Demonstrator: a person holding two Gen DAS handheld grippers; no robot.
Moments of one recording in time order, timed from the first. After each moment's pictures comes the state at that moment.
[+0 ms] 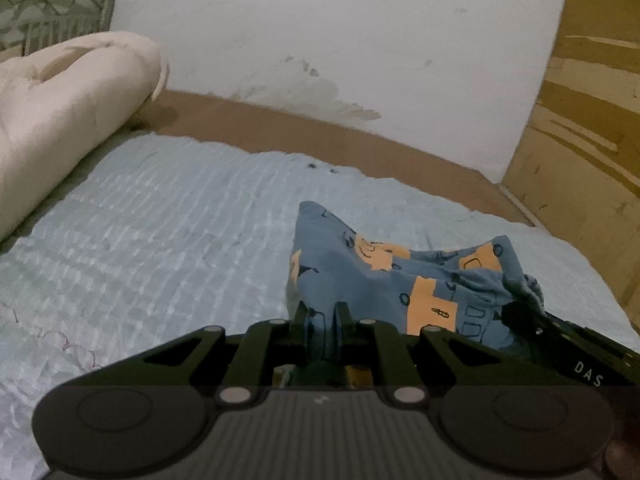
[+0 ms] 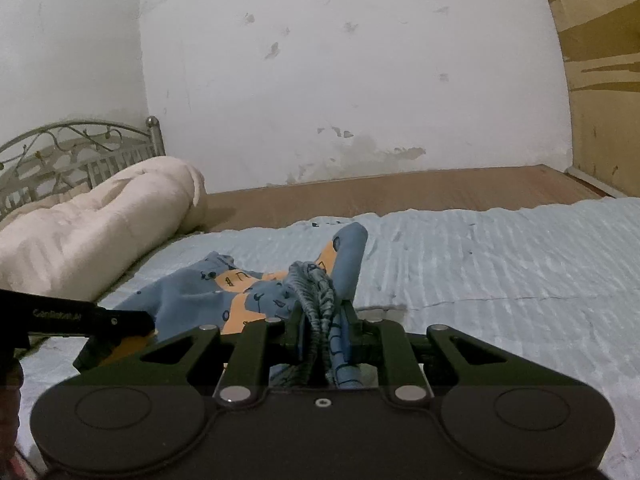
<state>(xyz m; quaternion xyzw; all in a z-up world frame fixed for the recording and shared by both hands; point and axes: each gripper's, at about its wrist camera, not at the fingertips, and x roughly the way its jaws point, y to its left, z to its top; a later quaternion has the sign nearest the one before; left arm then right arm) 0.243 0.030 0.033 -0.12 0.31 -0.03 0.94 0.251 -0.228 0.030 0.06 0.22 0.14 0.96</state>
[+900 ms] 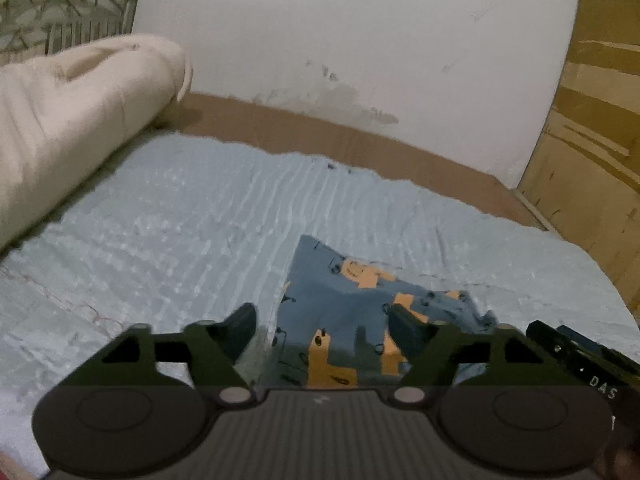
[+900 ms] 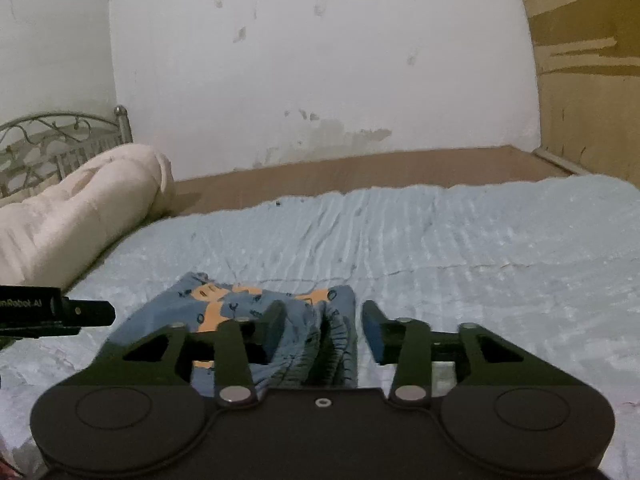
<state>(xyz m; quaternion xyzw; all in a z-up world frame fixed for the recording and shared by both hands) 0.205 0.028 0.048 -0.12 0.30 0.00 0.95 0.222 -0.246 0.028 0.06 0.23 0.09 0.97</state>
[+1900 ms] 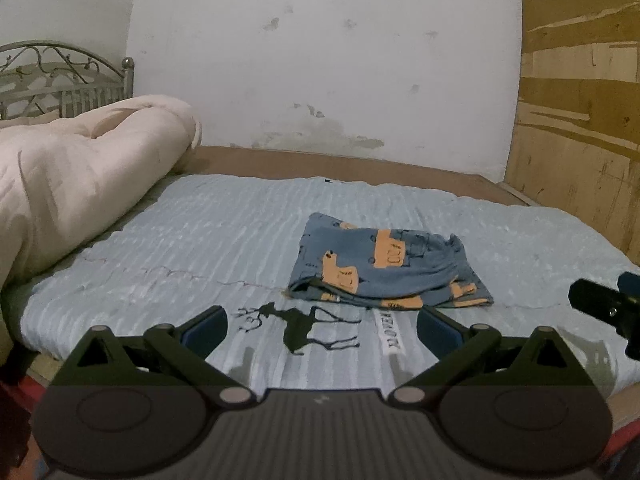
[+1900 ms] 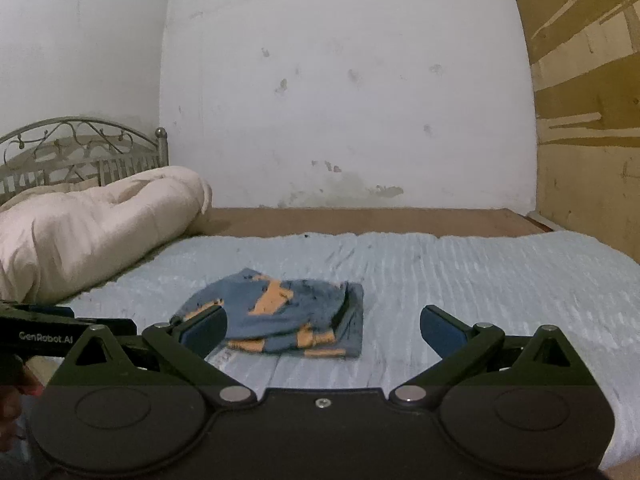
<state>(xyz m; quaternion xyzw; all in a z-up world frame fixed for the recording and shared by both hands) 0.050 0.006 0.028 -0.04 0.23 0.01 0.97 0.041 -0.255 0.042 0.02 0.16 0.11 0.98</state>
